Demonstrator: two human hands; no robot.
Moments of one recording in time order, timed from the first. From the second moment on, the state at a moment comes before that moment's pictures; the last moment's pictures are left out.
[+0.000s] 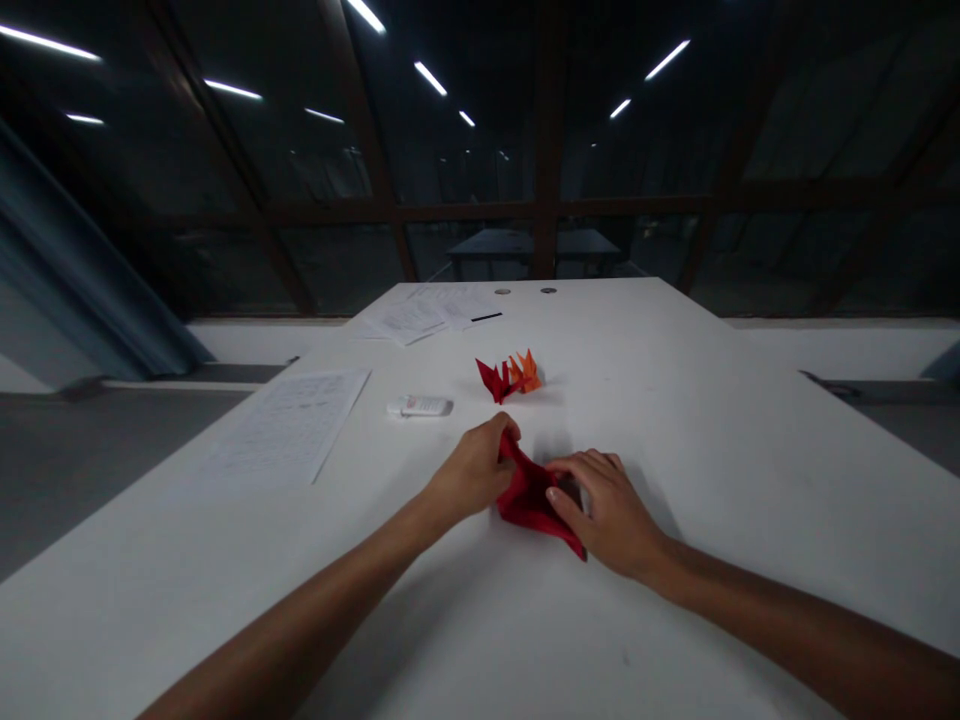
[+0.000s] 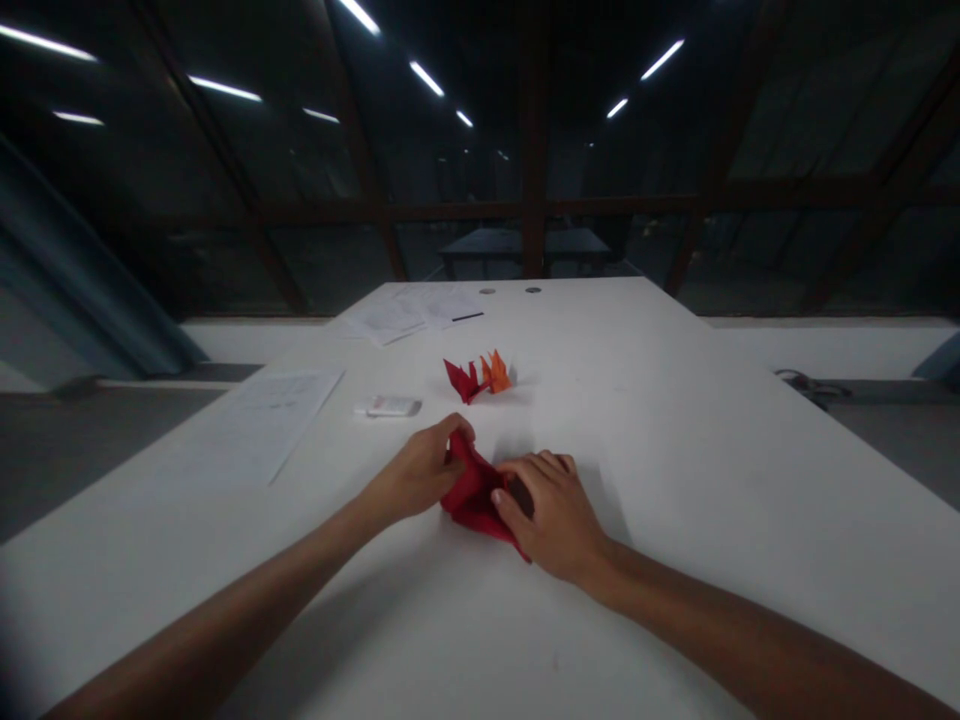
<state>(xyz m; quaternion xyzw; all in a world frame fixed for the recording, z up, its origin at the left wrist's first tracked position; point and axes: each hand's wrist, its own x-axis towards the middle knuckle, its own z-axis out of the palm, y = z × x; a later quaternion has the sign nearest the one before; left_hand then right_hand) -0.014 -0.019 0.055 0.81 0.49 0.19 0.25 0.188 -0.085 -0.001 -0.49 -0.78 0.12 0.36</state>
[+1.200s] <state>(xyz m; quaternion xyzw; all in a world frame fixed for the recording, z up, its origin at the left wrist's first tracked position) -0.061 0.020 0.056 0.84 0.26 0.08 0.48 0.179 -0.097 -0.010 -0.41 -0.86 0.08 0.30</state>
